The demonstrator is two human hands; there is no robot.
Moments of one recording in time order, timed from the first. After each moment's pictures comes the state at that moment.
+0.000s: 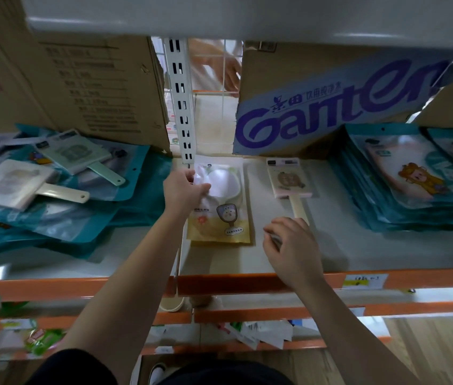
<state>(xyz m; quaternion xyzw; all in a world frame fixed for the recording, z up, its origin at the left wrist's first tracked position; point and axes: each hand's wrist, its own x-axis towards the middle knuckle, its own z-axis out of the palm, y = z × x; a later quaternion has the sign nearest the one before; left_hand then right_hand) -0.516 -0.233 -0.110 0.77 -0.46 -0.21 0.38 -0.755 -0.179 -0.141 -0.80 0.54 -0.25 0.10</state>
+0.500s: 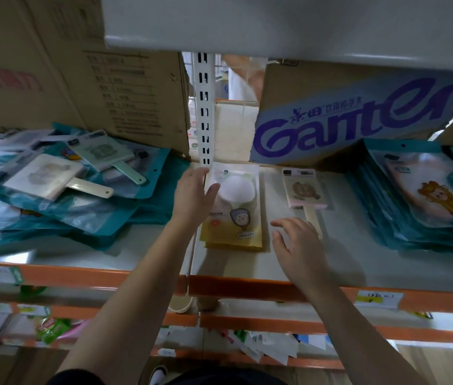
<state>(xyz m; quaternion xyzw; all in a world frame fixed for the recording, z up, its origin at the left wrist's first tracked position) -0.513 -0.207 -0.098 0.77 -0.53 -0.11 0.35 -0.741 -0.187 -0.123 -0.81 0.50 -0.27 0.15</state>
